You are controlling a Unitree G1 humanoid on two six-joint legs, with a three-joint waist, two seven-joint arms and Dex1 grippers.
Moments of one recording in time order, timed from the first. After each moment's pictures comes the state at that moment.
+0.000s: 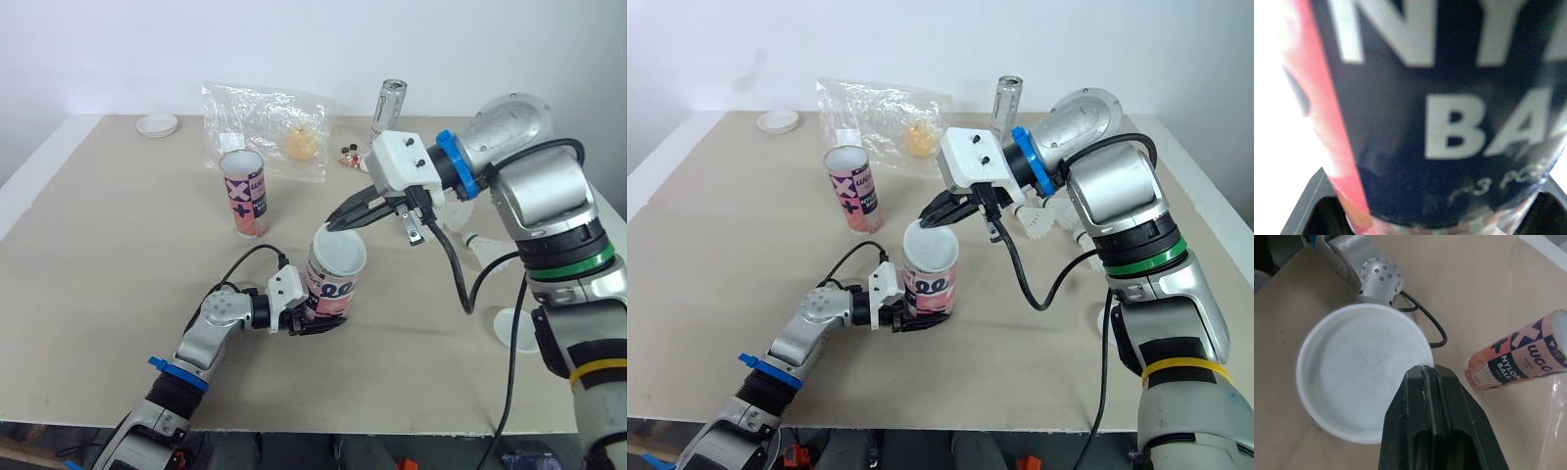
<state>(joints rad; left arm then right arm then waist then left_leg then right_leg) -0.40 0.25 -0.30 0.18 -0.18 0.02 -1.02 -1.16 -0.71 0.35 0.08 0.23 0.27 1.56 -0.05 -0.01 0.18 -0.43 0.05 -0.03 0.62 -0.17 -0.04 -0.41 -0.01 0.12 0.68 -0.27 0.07</state>
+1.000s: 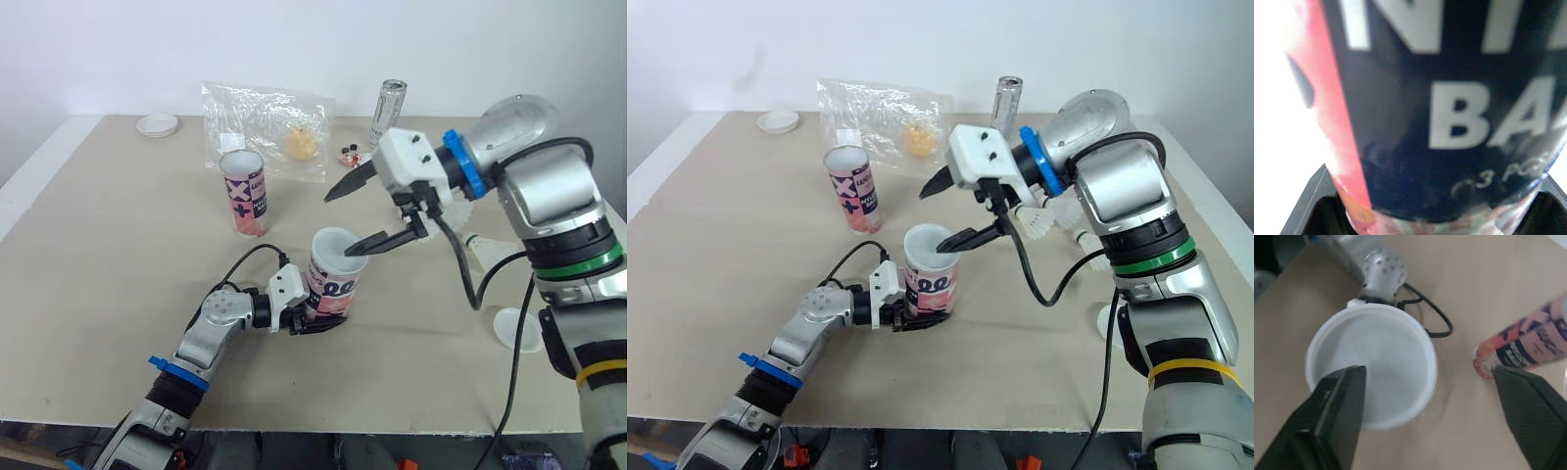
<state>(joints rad) -0.40 0.25 -0.30 0.18 -0.18 0.05 -1.01 -1.18 -0.74 0.30 0.13 0.30 0.42 1.56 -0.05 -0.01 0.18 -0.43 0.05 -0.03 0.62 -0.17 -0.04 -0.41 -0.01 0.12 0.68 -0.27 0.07</state>
